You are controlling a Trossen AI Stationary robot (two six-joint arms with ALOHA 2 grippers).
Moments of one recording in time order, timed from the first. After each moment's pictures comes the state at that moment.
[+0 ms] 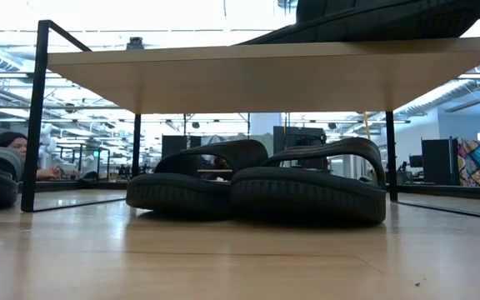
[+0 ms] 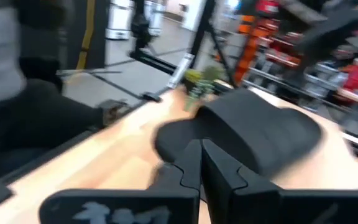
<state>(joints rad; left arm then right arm) -0.22 1.69 1.42 -0.03 0.09 -0.22 0.72 0.45 0.31 -0.01 0.31 -0.20</state>
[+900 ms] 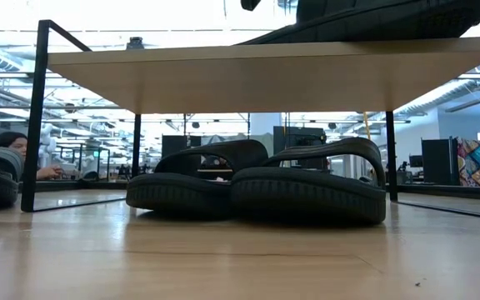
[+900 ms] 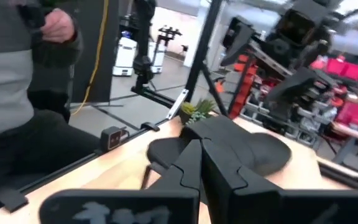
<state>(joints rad) -0.16 1.72 1.48 -0.15 0.17 -0.27 0.71 0.01 0.31 -0.29 0.26 -0.26</state>
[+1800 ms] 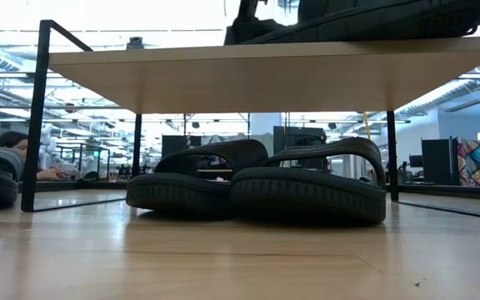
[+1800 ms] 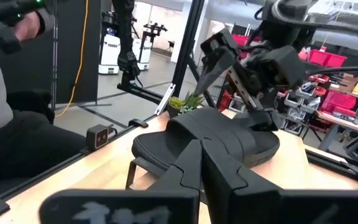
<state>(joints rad) -0.15 1.82 1.48 -0.21 0.19 -0.79 0.70 0.01 0.28 -0.27 0.31 -0.22</state>
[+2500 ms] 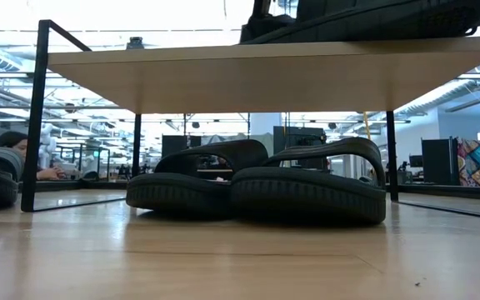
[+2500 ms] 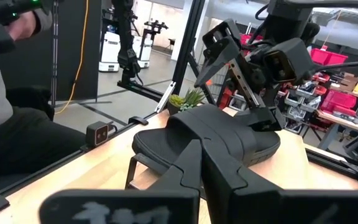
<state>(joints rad) -0.15 1.85 1.48 -0.10 0.20 -0.78 0.70 0.01 0.28 -0.28 0.31 -0.23</state>
